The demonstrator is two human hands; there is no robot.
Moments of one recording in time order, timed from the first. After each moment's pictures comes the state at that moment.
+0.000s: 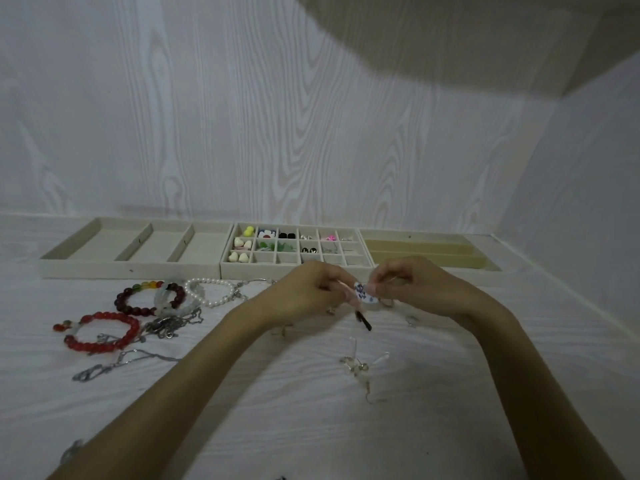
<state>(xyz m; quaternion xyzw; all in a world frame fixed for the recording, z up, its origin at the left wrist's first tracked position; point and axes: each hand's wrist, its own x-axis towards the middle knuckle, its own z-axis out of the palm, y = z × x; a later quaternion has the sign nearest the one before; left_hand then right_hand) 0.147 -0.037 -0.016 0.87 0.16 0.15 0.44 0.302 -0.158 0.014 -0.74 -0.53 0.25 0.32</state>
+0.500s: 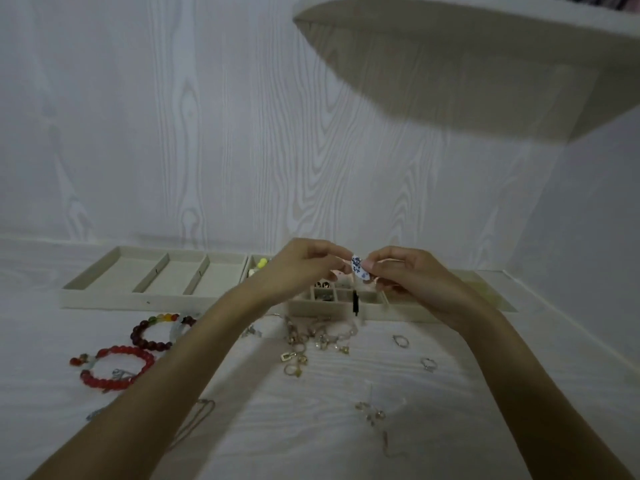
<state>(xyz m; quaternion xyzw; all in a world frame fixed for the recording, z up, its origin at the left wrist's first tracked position) 0.133 -0.010 0.041 0.80 0.22 0.25 0.50 0.289 -0.120 0.049 -0.69 -0.48 0.27 0.47</state>
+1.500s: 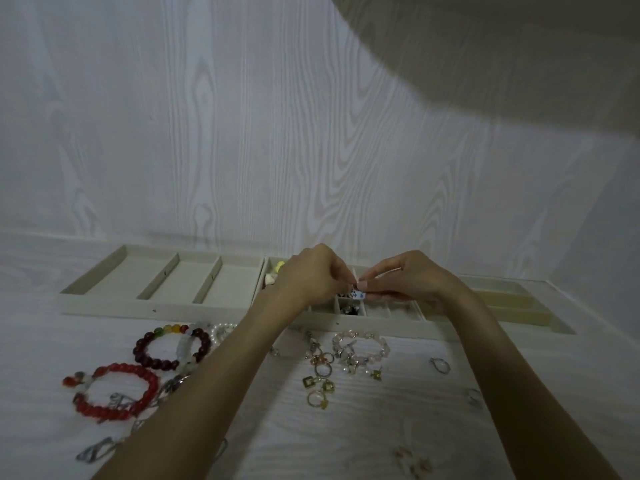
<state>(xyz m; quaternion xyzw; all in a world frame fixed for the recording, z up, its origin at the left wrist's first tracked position) 0.166 0.055 0.006 0.89 0.31 0.19 0.28 0.301 -0.046 0.035 -0.75 -0.42 0.33 0.39</state>
